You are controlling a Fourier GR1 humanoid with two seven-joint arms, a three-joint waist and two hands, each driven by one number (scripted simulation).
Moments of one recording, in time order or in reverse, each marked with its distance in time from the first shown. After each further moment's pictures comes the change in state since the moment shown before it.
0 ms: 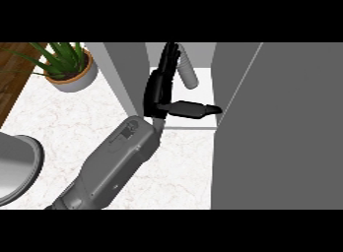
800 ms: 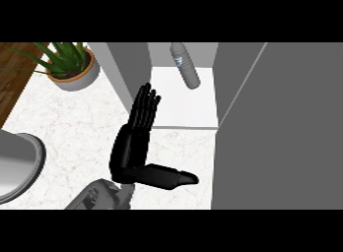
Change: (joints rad) left arm 0.491 0.156 -0.173 -0.623 -0.061 0.051 0.109; right arm -0.039 -0.090 0.121 -0.006 0.019 0.054 0.087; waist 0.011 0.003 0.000
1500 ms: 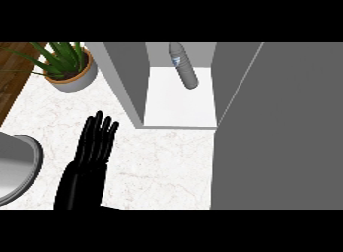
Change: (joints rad) left arm 0.321 0.194 0.032 -0.317 0.014 -0.048 -0.031; right arm -0.032 -0.026 0.359 -0.032 0.105 0.018 0.145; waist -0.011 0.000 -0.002
